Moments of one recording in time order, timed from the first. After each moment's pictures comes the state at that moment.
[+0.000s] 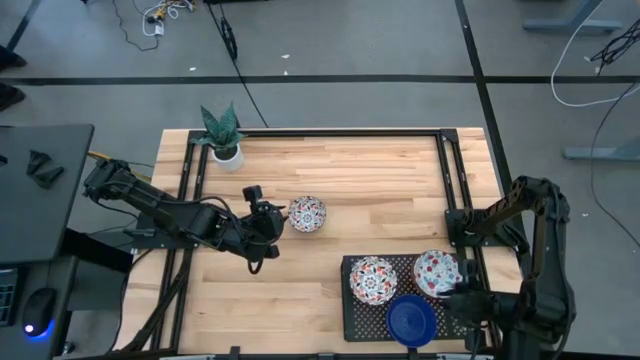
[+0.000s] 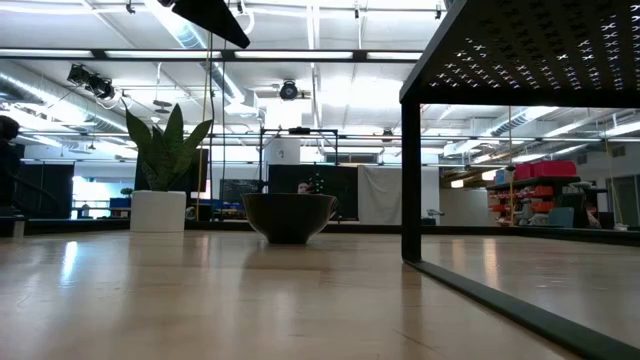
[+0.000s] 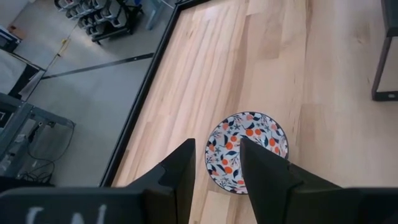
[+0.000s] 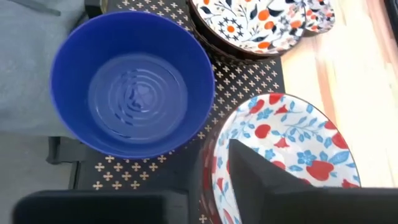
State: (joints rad) left arm -0.42 1.34 1.12 -0.65 -0.86 -0.17; right arm 1.25 1.61 1.62 -1.52 0.64 1.15
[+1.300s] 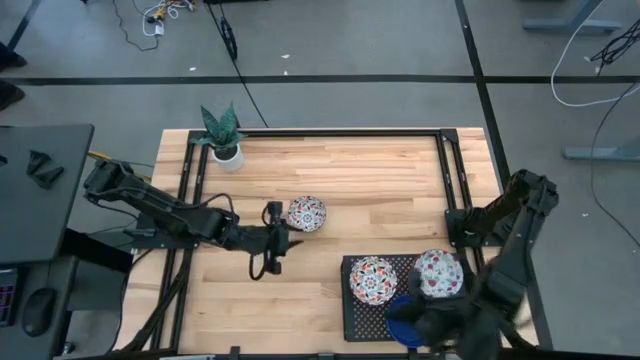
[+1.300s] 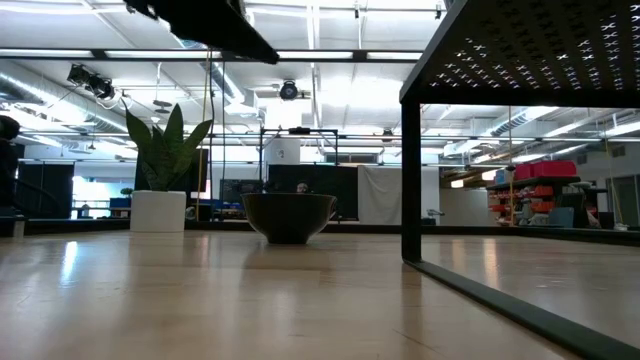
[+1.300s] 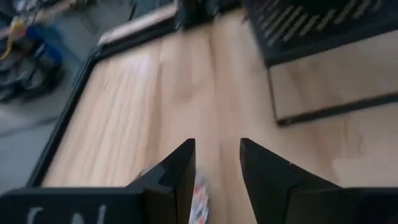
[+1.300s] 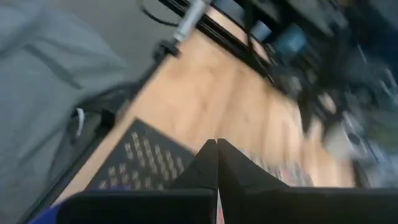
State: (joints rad) left arm -0.37 1.34 0.86 -0.07 -0.51 0.11; right arm 0.98 1.58 1.52 -0.75 0.73 0.06
